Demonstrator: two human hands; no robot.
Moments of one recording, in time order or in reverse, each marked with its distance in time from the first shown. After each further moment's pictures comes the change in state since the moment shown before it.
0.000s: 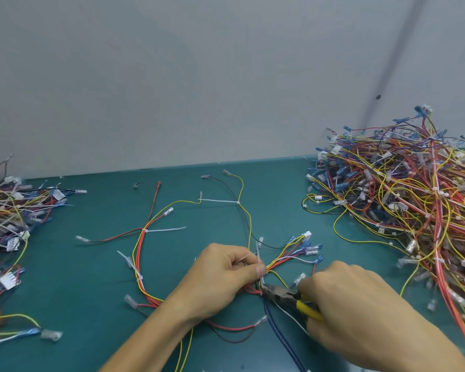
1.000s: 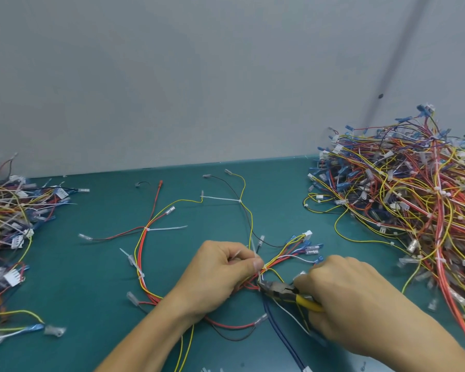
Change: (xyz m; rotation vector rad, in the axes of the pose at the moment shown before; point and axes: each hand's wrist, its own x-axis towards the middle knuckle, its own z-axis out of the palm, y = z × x) left_hand 0.002 -0.003 0.002 -0.115 0.084 -0.003; right_hand 0.009 0.005 0.003 -0.049 0.007 -0.068
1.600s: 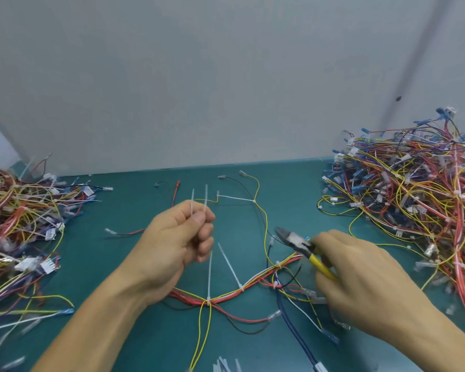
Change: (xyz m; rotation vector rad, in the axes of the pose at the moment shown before) left_hand -0.025 0.037 -0.061 -0.419 0.167 -0.009; right_hand 0.000 0.004 0.000 0.318 0.390 0.111
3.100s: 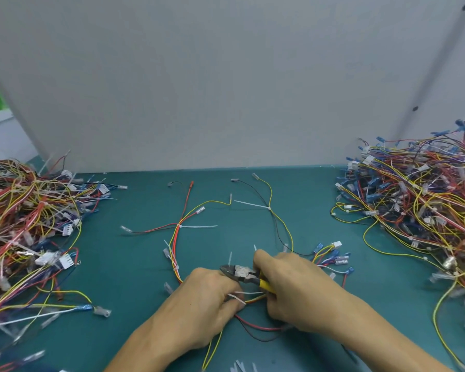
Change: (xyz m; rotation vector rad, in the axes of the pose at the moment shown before) left_hand -0.025 -0.049 -0.016 1.233 -0.274 0.346; right_hand 0.045 -0.054 0.053 0.067 -0.249 -0.290
